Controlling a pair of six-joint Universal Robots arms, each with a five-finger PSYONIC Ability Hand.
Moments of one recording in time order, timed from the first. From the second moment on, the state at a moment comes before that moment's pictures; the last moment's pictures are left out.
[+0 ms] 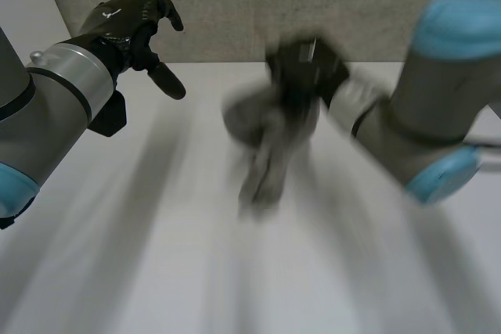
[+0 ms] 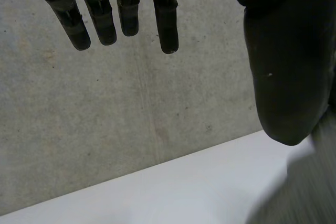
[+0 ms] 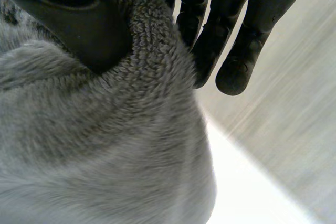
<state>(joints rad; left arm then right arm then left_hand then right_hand) 4.25 -1.81 -1.19 2.99 -1.57 3.02 2.12 -1.03 1.04 0.04 1.32 2.83 0.27 0.26 0.25 0.27 0.10 1.30 1.30 1.29 1.34 1.13</state>
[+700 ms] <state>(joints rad) 4.28 -1.77 -1.20 2.99 -1.57 3.02 2.14 -1.00 0.57 0.50 1.28 2.85 0.27 0.26 0.25 0.27 0.10 0.23 0.24 0.24 0.25 0.06</state>
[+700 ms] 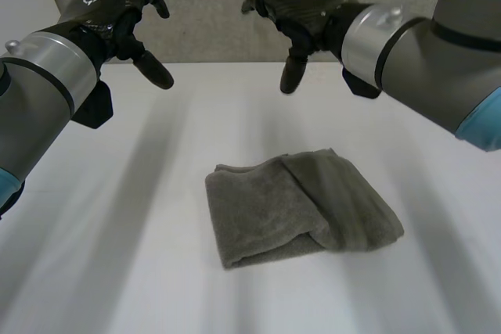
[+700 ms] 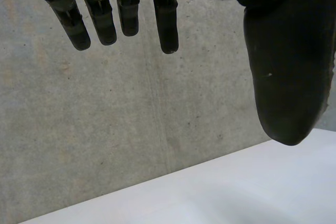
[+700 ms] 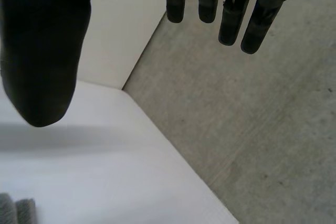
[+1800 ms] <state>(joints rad) 4.28 -1.77 -1.21 2.99 -1.57 3.02 2.10 -1.22 0.72 0.23 1.33 2.78 0.27 0.26 0.25 0.27 0.10 1.32 1.29 1.34 1.34 1.15</state>
